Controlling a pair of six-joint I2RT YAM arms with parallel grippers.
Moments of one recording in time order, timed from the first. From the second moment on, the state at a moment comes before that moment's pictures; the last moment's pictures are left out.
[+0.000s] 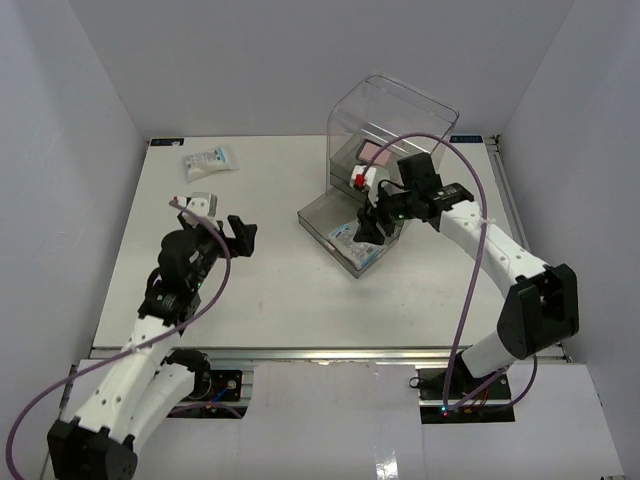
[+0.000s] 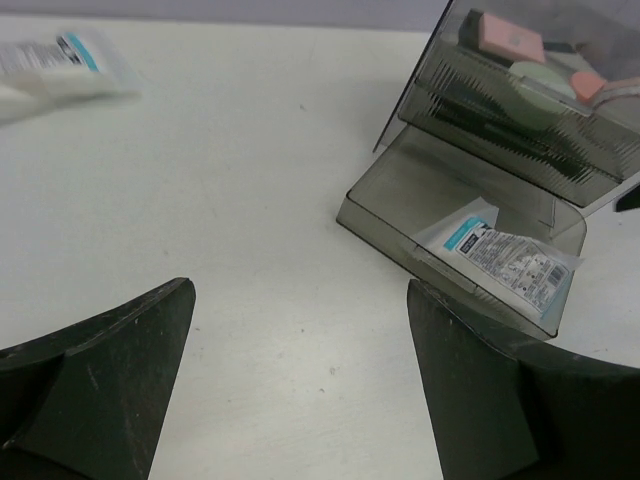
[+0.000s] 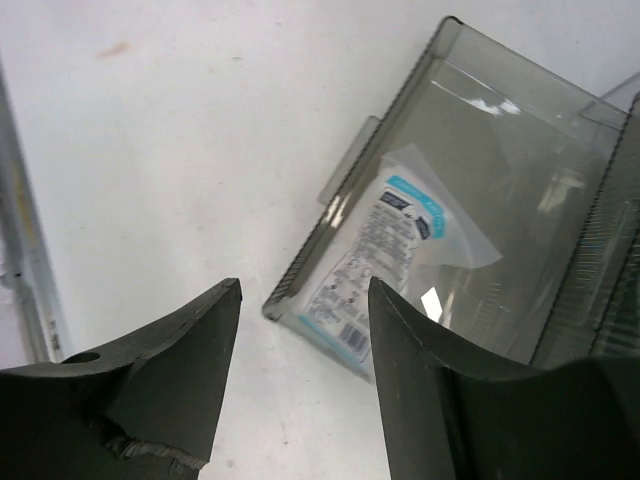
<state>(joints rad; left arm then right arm) -0.31 0.63 0.55 -0.01 -0.02 -0.18 0.46 1.56 1.31 -0.59 -0.67 -0.57</state>
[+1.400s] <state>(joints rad) 0.14 2.40 1.87 -0.13 -0.06 -1.22 0.27 1.21 1.05 -0.57 -1.03 -0.61</state>
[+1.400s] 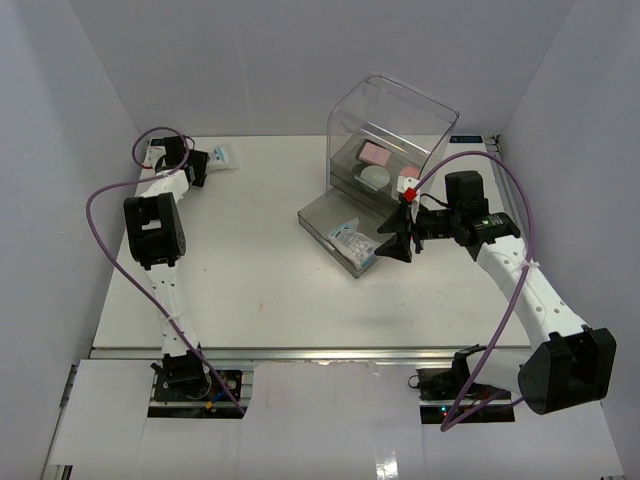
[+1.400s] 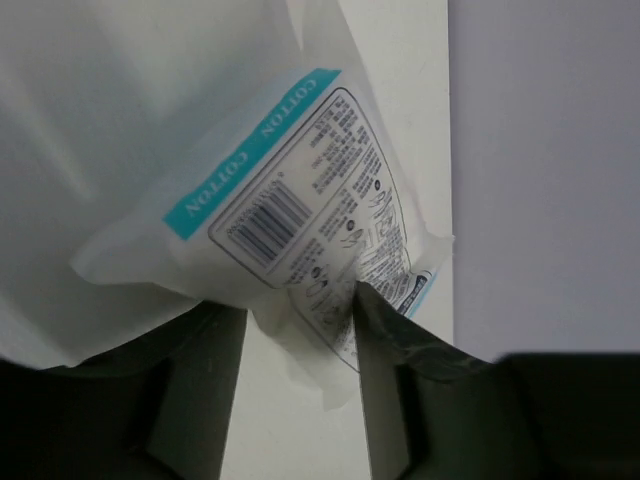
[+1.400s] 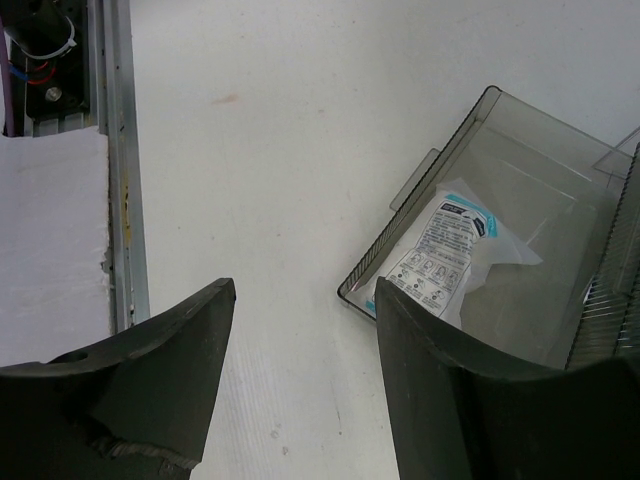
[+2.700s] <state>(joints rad) -0.32 1.66 1.04 0.39 0.64 -0.78 0.17 1.16 0.98 -0.53 -1.03 -0.61</state>
